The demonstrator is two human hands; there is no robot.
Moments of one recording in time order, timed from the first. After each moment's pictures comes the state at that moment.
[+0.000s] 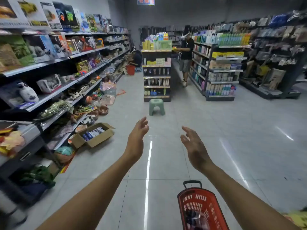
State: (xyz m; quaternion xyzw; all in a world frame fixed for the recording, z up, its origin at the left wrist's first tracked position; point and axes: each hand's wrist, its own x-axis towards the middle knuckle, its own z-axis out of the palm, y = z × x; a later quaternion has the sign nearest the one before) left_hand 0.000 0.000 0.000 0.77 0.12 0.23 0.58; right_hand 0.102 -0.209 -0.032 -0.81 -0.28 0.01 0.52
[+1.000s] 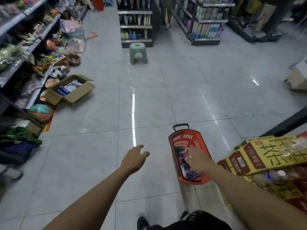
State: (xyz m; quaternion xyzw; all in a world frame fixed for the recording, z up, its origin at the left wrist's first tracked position) left_hand -0.117 0.016 -0.252 0.86 0.24 -0.16 0.42; right_hand -0.001 -0.276 -0.265 -0.93 -0.12 0.30 0.15
